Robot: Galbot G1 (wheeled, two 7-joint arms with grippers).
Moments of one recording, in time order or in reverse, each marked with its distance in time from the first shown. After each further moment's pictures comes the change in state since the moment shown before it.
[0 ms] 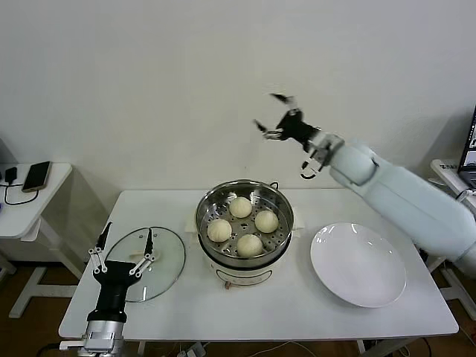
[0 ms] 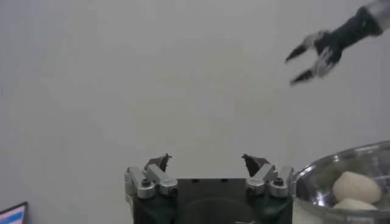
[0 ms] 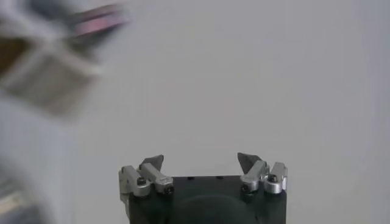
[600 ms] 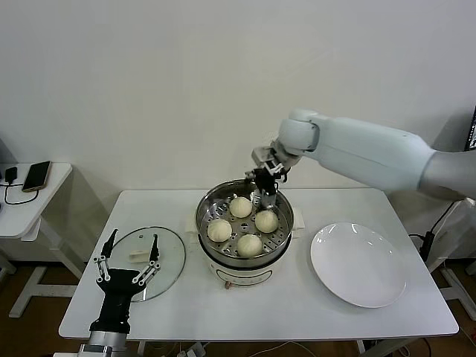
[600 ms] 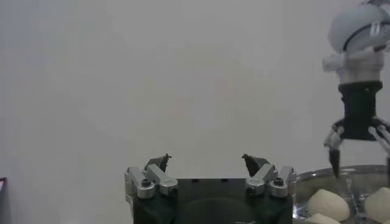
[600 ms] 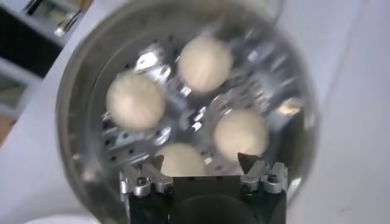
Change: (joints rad) left arm 0.066 -0.039 0.009 -0.038 -0.133 -0.068 0.058; right arm 0.656 0.226 -0.726 -0.146 -0.024 -0.255 -0.983
